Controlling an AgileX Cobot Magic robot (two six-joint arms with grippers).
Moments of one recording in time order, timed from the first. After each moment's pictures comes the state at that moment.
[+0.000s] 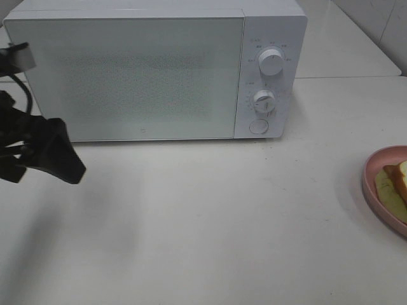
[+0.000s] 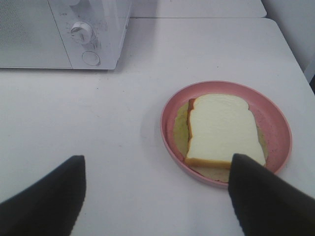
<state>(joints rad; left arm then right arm) -0.25 1.45 -0.89 -0.48 0.92 0.34 0.05 0.00 -0.50 0.00 1.00 0.03</state>
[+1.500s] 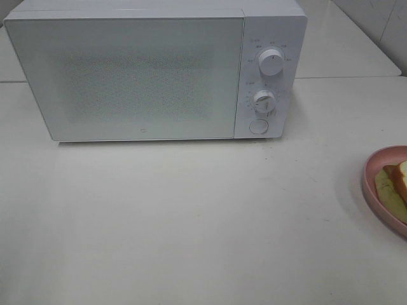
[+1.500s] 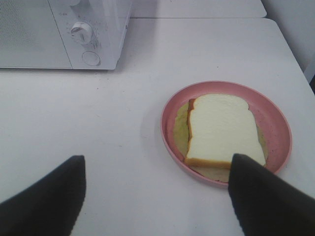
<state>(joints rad) -0.02 0.29 -0.52 -0.09 1.07 0.03 0.05 0.00 -0.50 0.00 1.00 0.03</state>
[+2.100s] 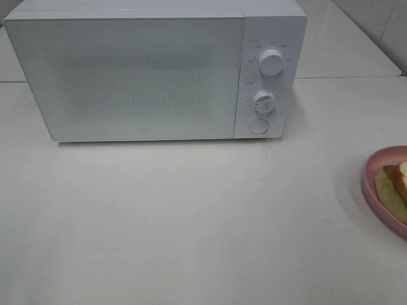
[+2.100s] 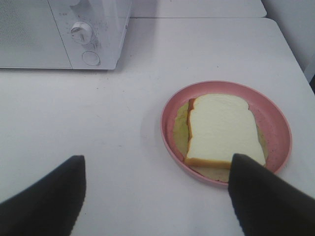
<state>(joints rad) -0.02 0.00 -0.52 -0.10 1.07 0.03 0.05 0.00 -0.50 0.00 1.00 0.03</state>
